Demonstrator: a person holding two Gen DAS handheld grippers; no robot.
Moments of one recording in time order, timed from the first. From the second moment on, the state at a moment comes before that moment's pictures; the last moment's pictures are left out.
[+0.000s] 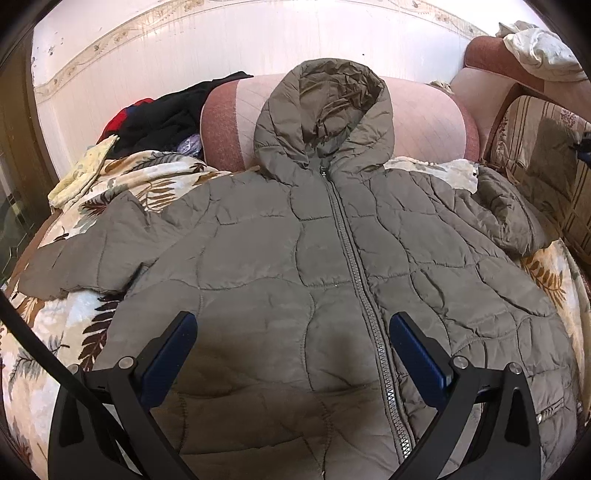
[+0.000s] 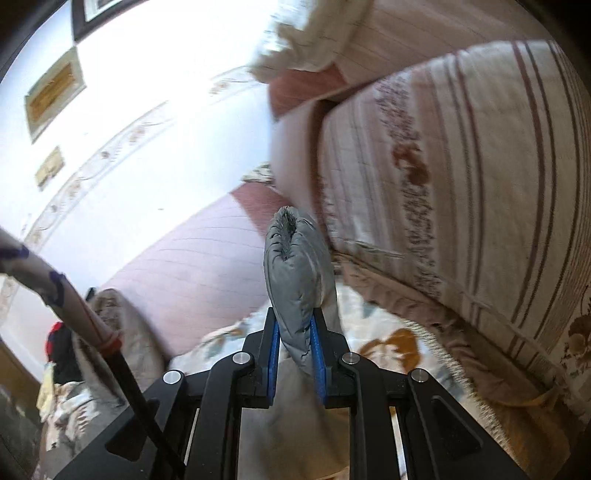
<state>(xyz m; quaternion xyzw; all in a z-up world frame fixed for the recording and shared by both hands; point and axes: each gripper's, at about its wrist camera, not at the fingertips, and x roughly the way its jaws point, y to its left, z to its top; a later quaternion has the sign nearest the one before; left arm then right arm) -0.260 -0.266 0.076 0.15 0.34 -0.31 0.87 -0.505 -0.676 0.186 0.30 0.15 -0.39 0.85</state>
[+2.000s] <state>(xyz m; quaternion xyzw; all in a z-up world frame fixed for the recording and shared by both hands) -0.208 -0.220 0.056 0.12 0.42 -0.25 0.87 -0.270 -0.461 0.054 0.25 0.43 -0.16 0.85</state>
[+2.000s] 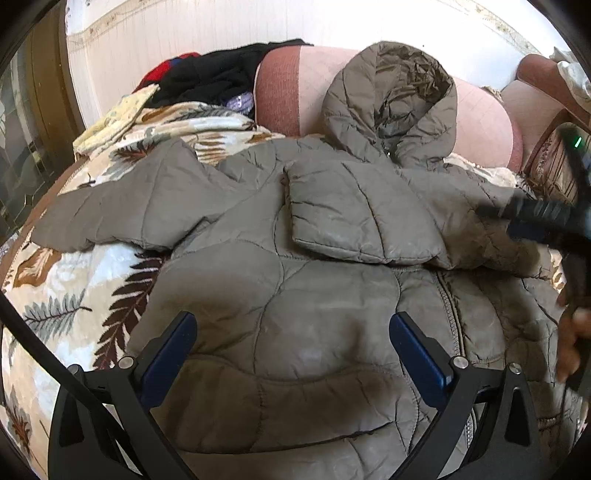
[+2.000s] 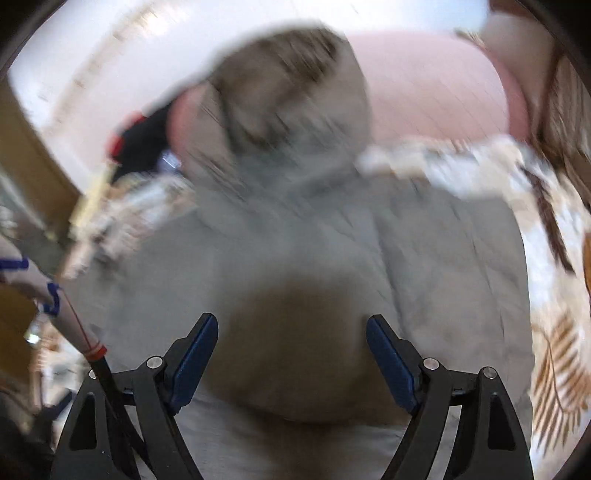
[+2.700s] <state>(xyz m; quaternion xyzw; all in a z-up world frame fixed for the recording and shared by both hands) -0.216 -0.206 0.033 0.13 0.47 -0.26 0.83 -0.365 -0.376 0.066 0.29 0.44 -0.05 0.85</state>
